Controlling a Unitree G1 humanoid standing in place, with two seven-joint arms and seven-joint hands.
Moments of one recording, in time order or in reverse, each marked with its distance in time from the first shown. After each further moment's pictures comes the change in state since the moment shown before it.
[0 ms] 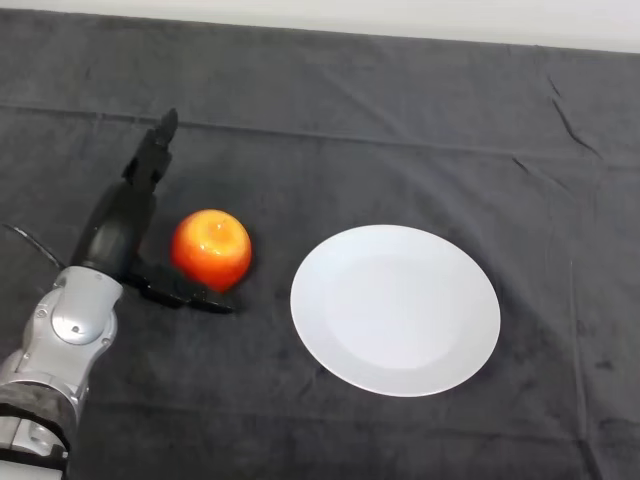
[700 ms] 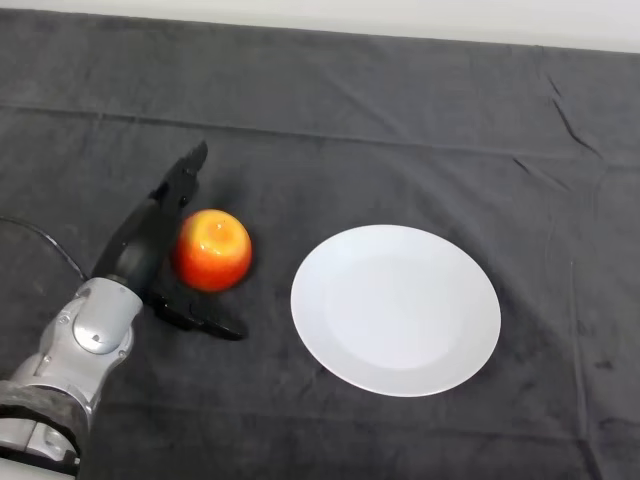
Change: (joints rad) left arm -0.002 -0.022 -0.055 0.029 0.043 0.073 0.001; right arm 0.000 0.000 0.017 0.000 0.021 0.000 0.003
